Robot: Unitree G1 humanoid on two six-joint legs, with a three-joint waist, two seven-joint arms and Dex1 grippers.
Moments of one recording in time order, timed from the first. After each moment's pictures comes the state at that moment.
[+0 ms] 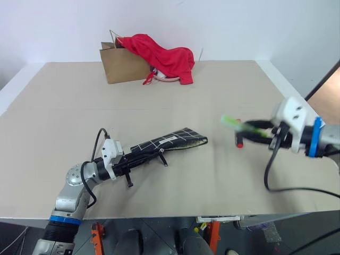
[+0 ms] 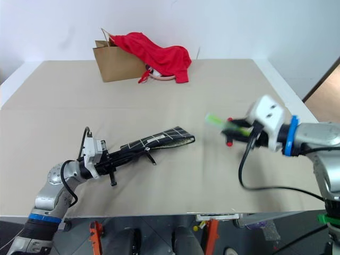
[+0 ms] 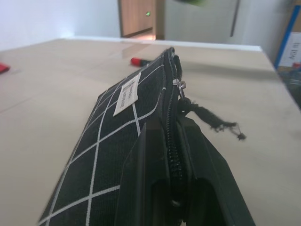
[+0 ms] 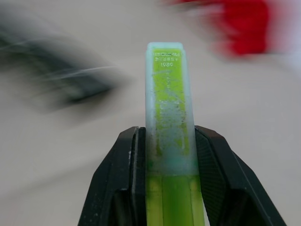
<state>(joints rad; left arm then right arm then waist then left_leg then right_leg) -0.21 0.40 -0.02 -0.01 -0.45 0.00 -1.08 -0.32 -1.06 -0.17 -0.34 0.43 0.54 1.09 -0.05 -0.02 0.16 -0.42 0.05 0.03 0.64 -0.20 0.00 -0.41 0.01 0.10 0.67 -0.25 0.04</state>
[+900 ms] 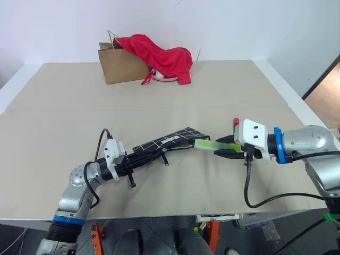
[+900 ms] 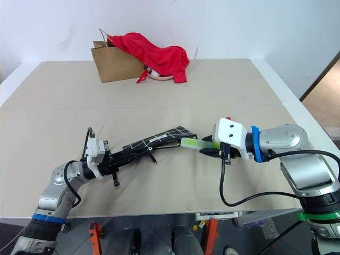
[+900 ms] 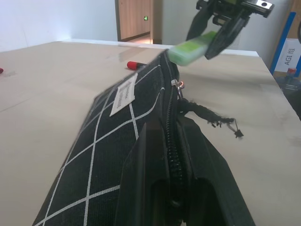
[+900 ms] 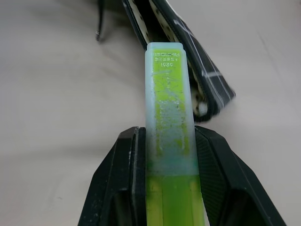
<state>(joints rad) -0.21 0.38 -0.03 -0.01 -0.44 0.00 -1.07 -0.45 -1.00 0.08 -0.27 0.23 0.40 1.13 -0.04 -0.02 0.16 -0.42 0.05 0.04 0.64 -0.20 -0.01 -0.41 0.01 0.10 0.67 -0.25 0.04</state>
